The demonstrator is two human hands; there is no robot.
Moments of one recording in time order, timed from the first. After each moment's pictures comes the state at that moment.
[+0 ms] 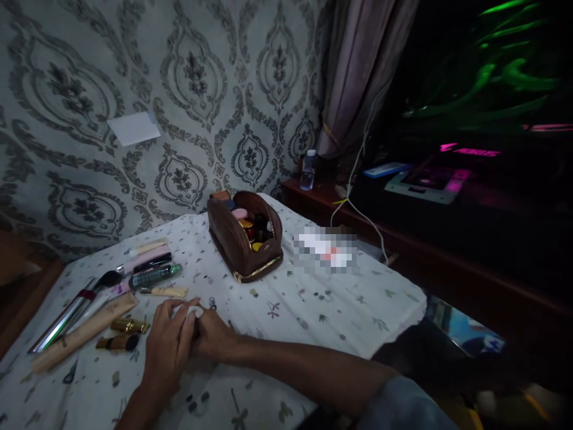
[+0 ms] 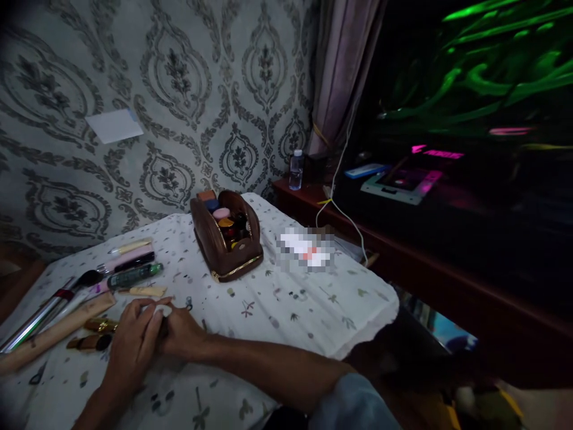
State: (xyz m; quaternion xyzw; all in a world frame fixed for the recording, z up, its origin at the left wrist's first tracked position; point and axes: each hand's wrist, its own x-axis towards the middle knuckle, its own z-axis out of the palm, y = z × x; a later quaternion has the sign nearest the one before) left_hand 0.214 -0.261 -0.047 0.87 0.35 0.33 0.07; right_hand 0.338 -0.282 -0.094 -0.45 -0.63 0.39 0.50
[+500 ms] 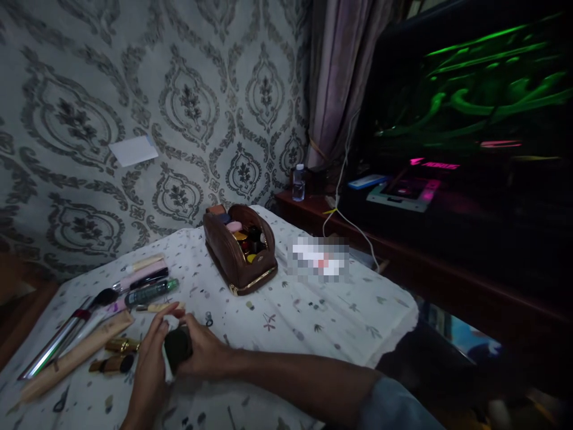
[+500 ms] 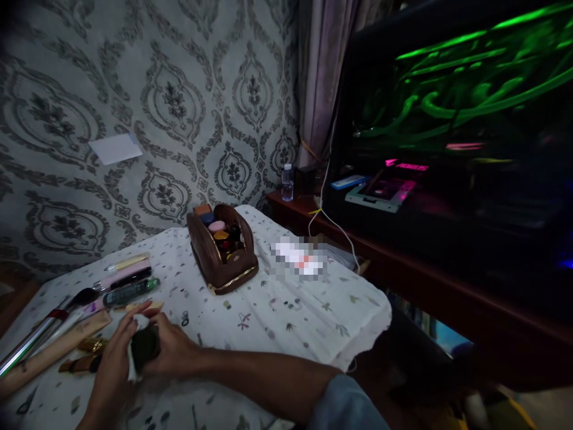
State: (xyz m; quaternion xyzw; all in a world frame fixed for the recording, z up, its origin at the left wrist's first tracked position) left_hand 0.212 -0.249 -0.057 0.66 0.49 0.42 0.39; right_hand 0.338 -0.280 -0.090 -0.43 -0.59 0.46 0.50
